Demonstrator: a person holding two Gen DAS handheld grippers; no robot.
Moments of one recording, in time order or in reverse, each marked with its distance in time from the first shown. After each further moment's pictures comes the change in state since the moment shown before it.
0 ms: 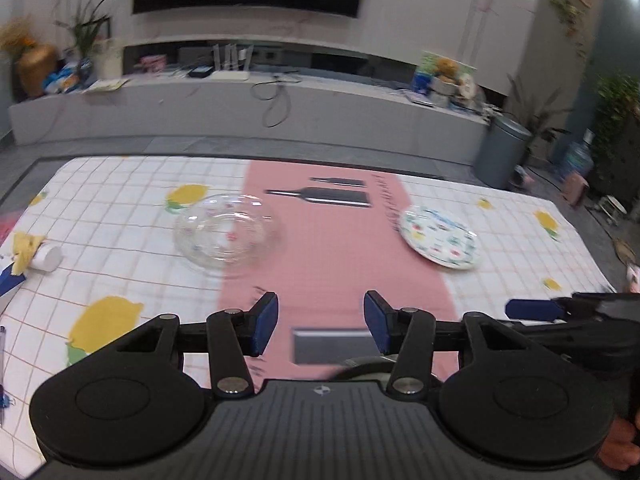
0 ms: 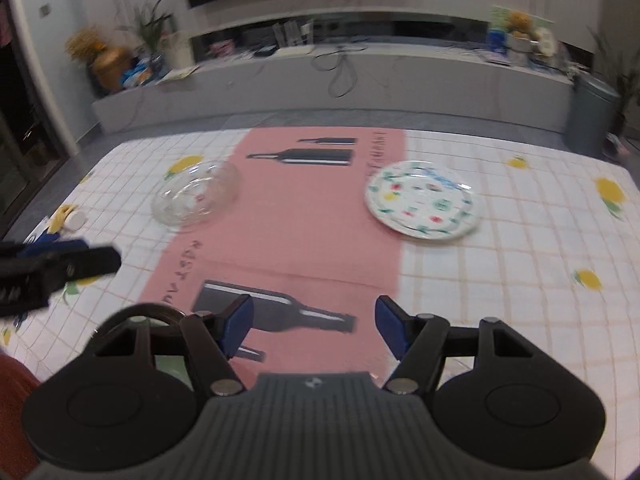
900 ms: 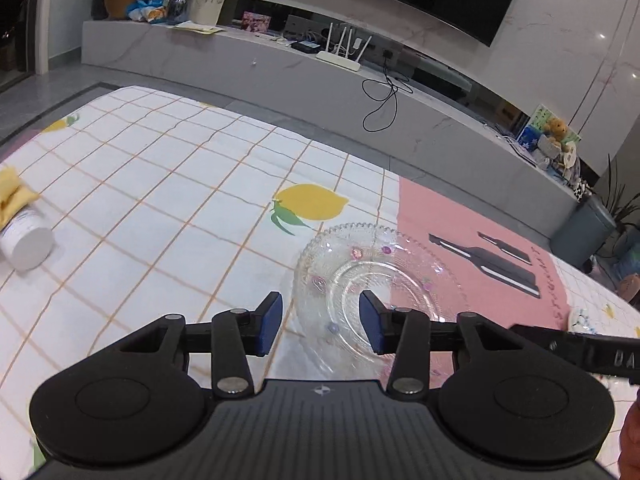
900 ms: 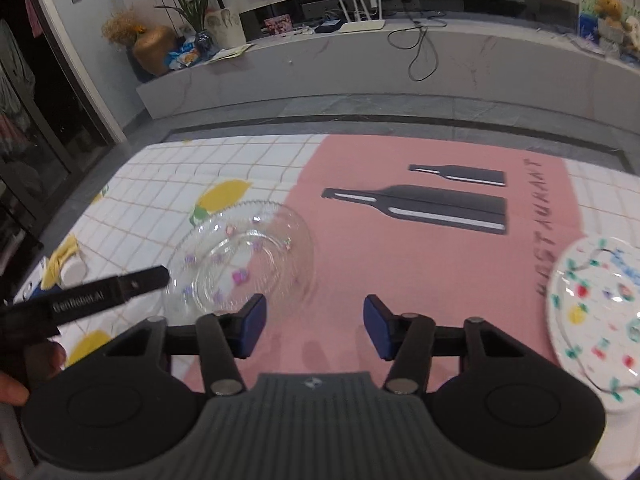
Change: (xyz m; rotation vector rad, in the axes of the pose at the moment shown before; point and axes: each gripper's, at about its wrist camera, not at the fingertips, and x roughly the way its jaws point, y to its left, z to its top) left arm 0.148 0.146 0.025 -0.287 -0.027 0.107; right arm 0.200 0.040 0.109 0.021 0.060 0.221
